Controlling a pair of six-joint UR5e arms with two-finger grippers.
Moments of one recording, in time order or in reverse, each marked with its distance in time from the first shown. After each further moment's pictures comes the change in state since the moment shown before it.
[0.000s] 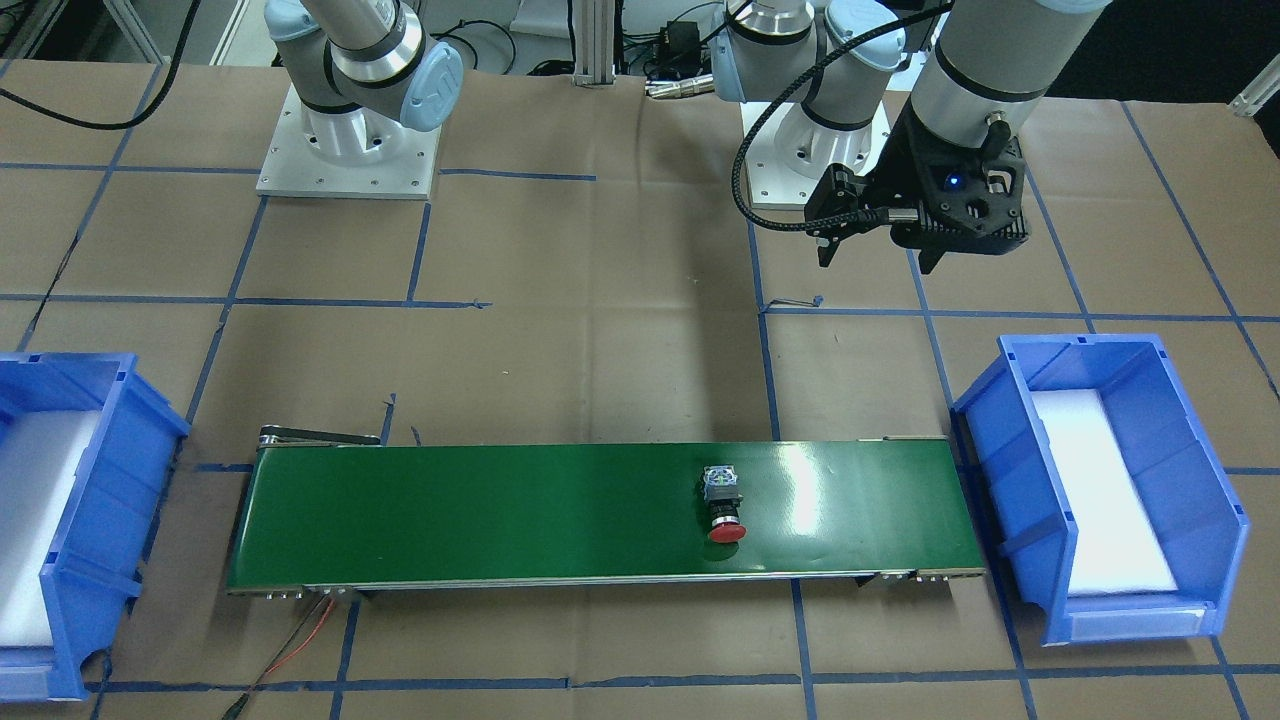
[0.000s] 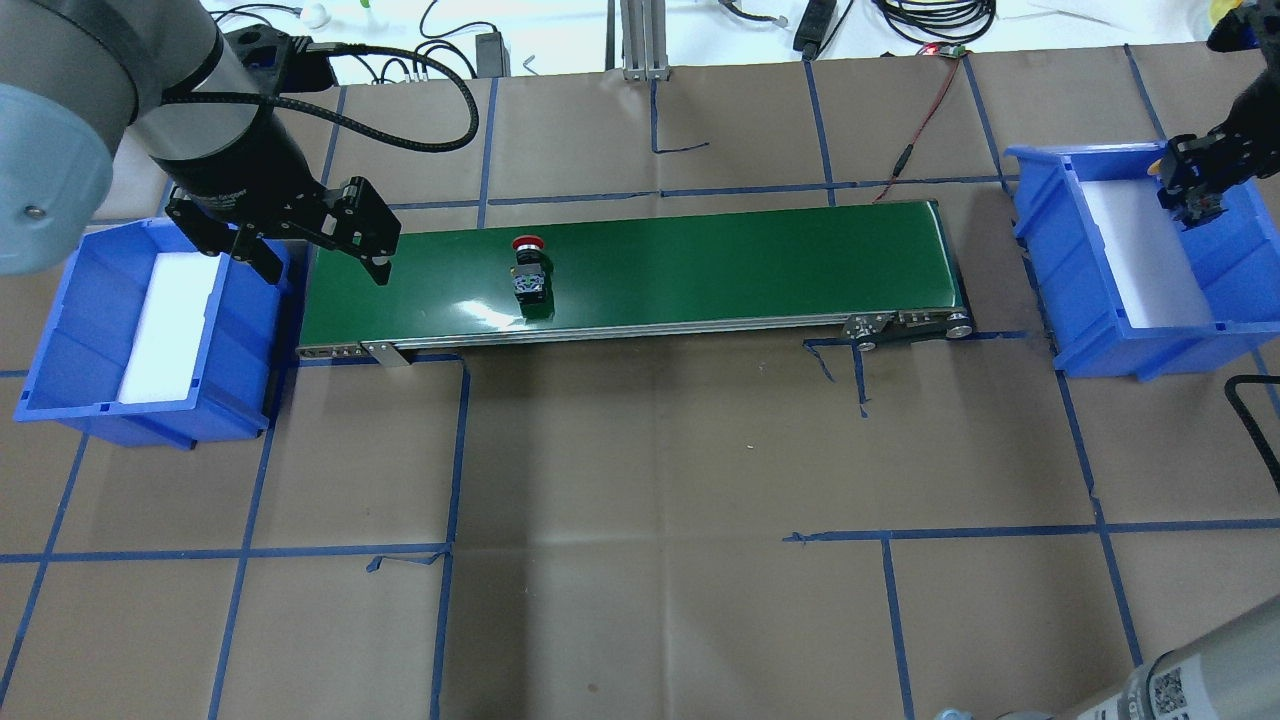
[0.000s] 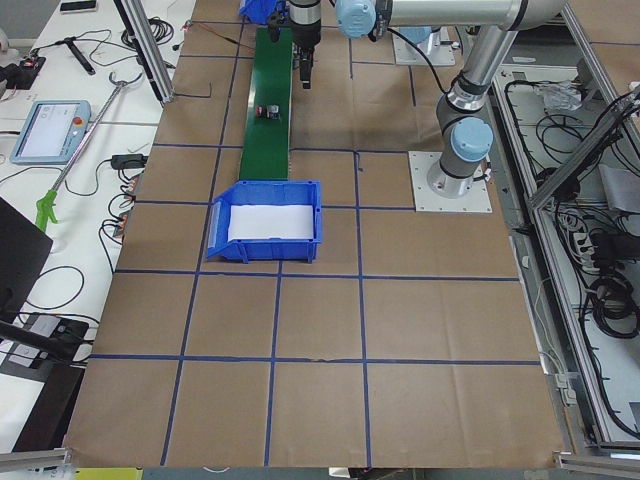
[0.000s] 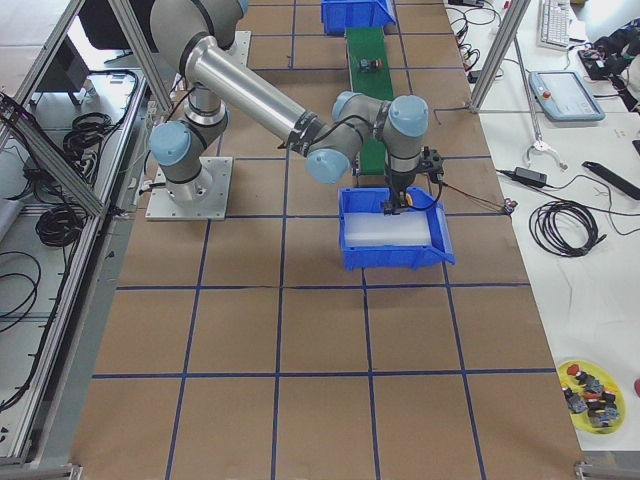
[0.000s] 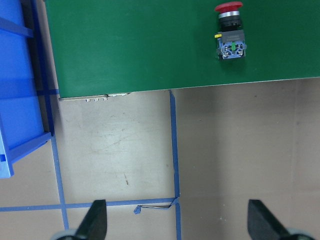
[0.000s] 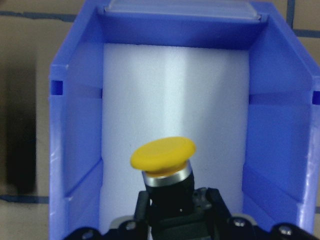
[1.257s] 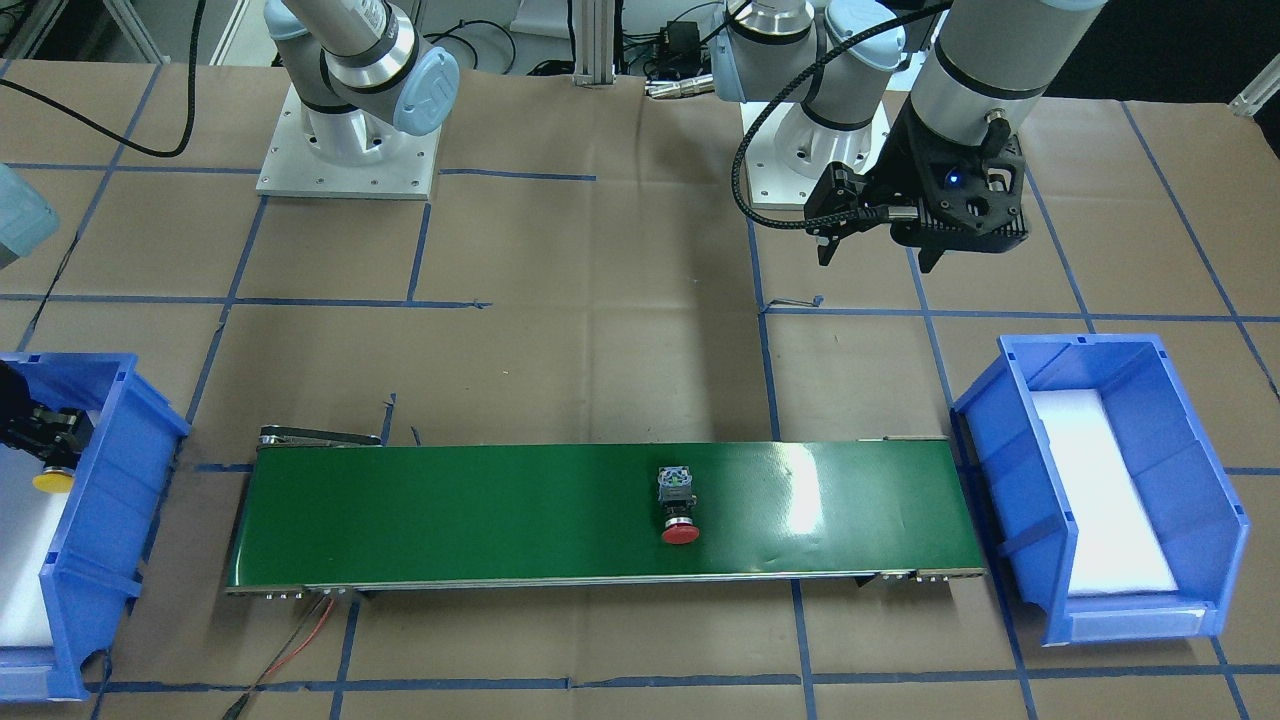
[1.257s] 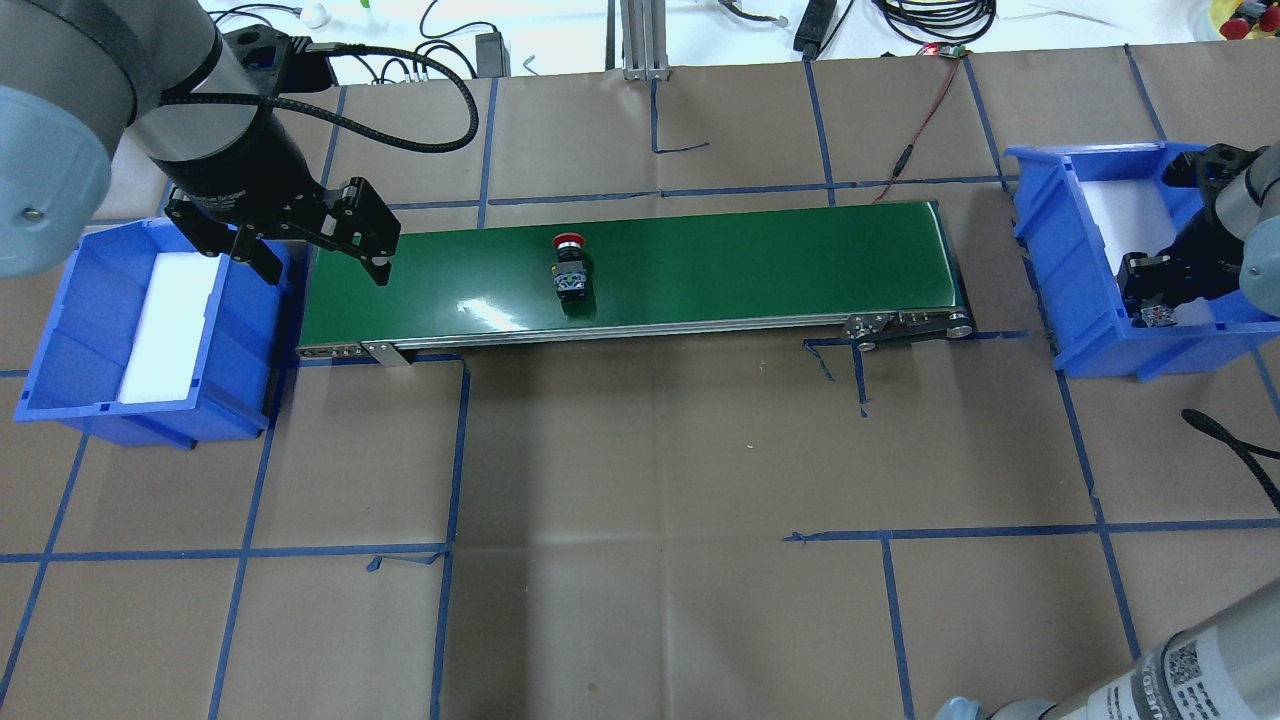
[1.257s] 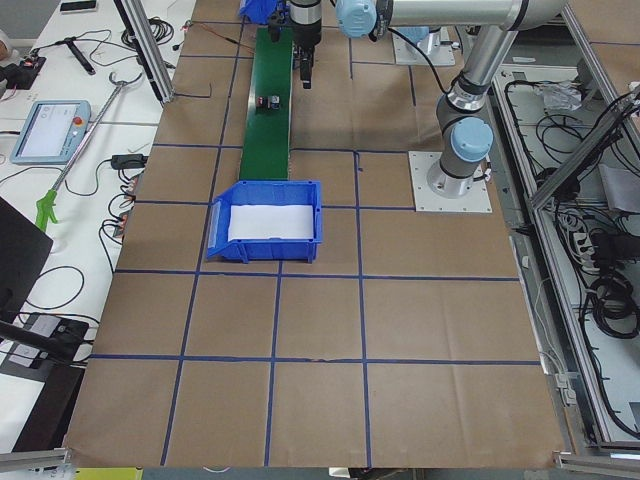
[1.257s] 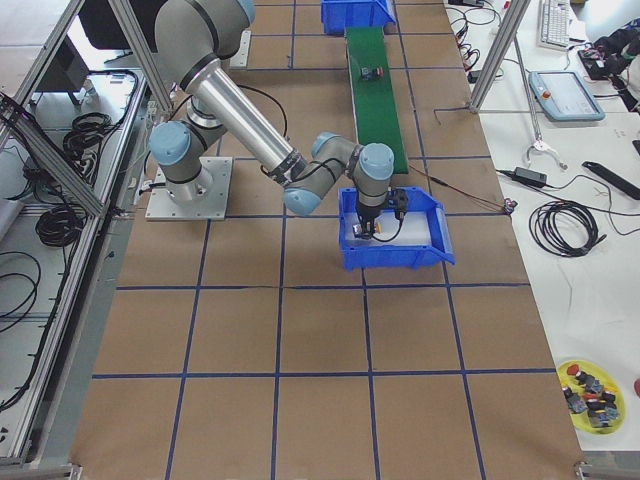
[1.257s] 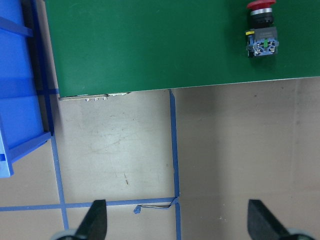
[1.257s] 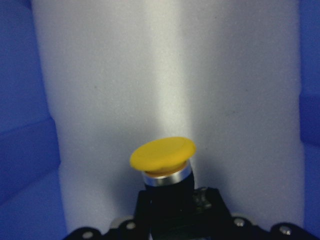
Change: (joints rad) left arm 0.000 0.002 -0.001 0.000 0.000 -0.001; right arm -0.047 0.024 0.242 -0.206 -0.017 0.090
